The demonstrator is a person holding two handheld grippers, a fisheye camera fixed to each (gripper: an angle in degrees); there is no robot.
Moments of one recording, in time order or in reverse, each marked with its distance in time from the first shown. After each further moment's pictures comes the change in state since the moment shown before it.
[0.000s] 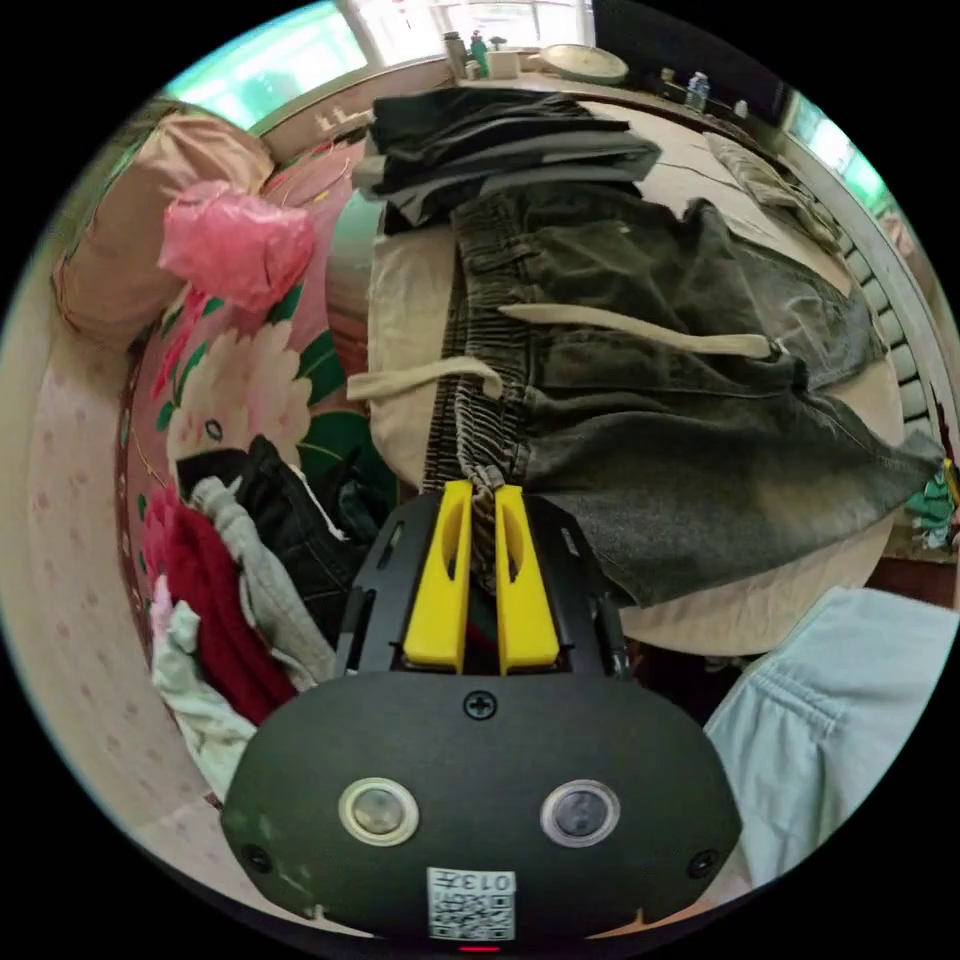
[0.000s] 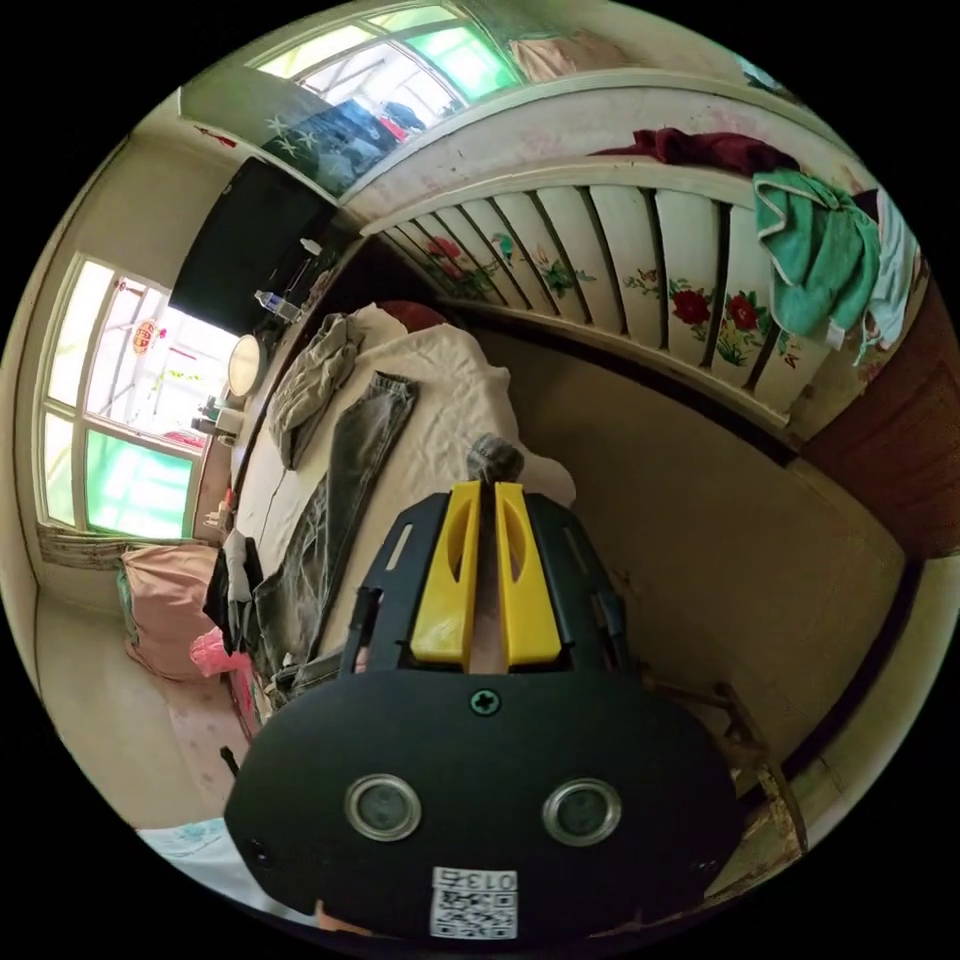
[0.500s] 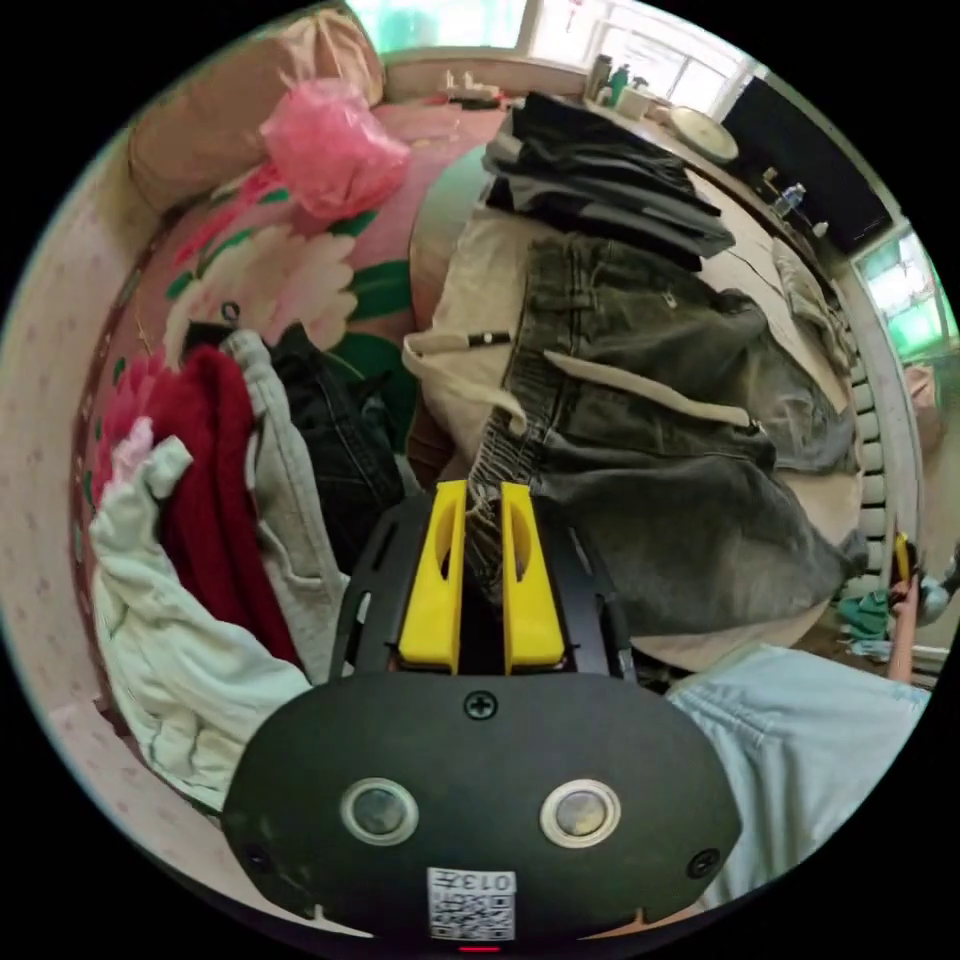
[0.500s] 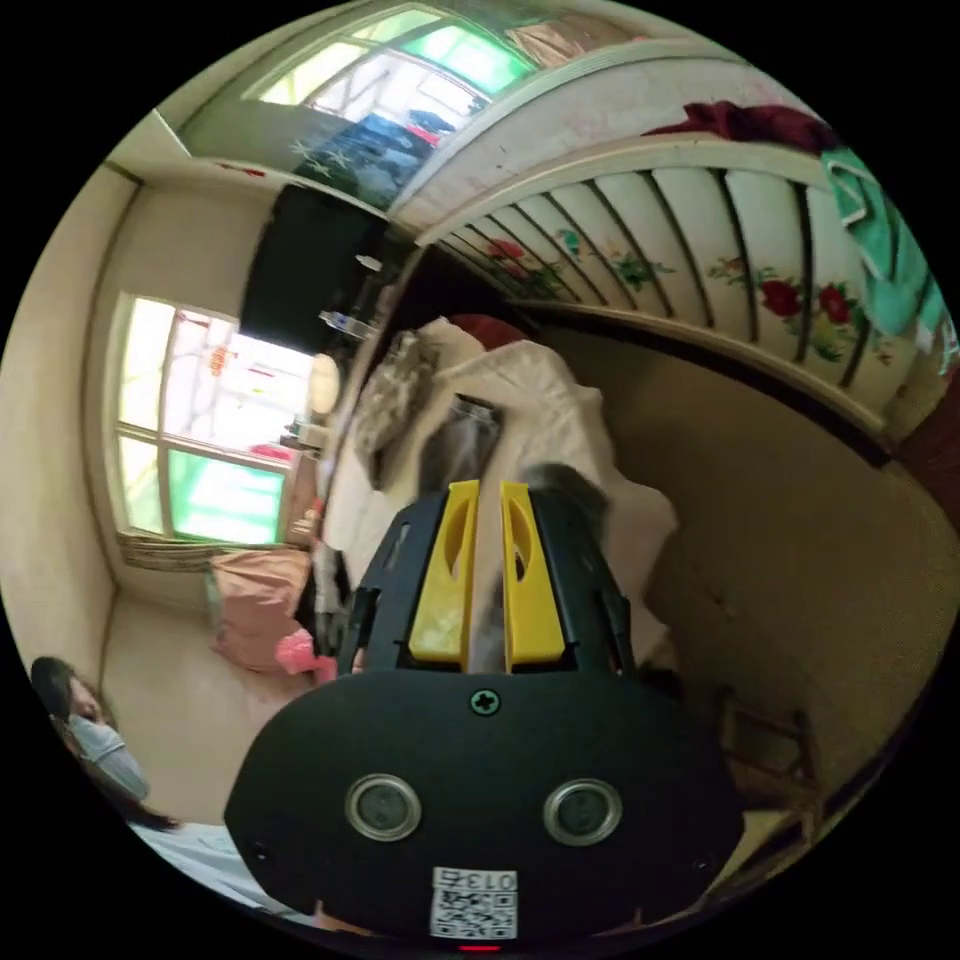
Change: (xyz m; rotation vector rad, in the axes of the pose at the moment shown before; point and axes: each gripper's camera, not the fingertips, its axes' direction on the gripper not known) left arm -0.024 0.024 0.019 -0.028 0.191 -0.293; right arm 0.006 -0.044 0.005 0.008 -0.345 0.003
